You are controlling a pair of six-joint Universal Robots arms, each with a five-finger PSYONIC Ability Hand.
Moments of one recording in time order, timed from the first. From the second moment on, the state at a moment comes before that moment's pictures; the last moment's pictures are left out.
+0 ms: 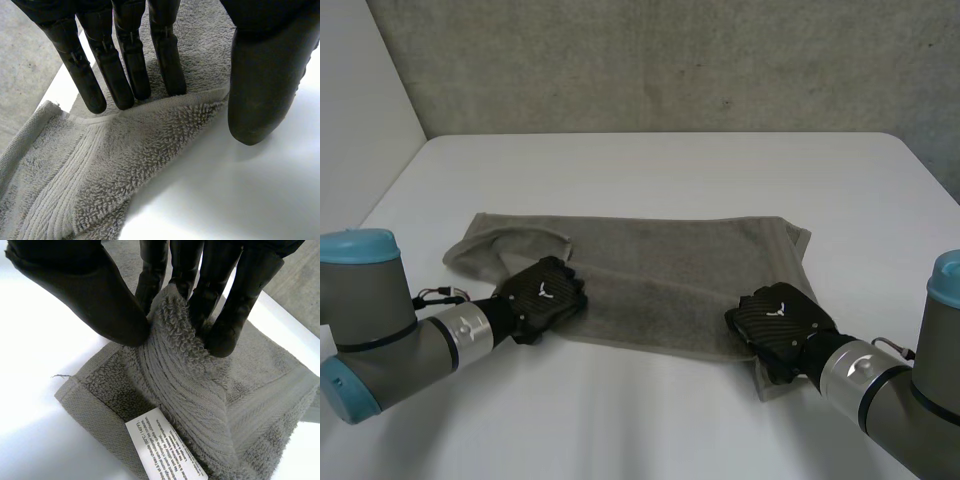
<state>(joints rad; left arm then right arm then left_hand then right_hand) 4.52 -2.17 -1.66 3.29 -0.86 4.17 1.93 -1.34 1.91 -0.05 1.23 2.58 0.72 0.73 0.73 0.73 0.55 1.33 1.31 1.31 1.34 1.15</state>
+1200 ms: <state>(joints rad) 4.51 -2.09 -1.61 3.37 -1.01 3.92 1.91 -1.32 1.90 -0.15 1.37 2.64 1.26 1.33 1.33 1.35 1.11 0.45 0.46 0.46 0.46 0.24</state>
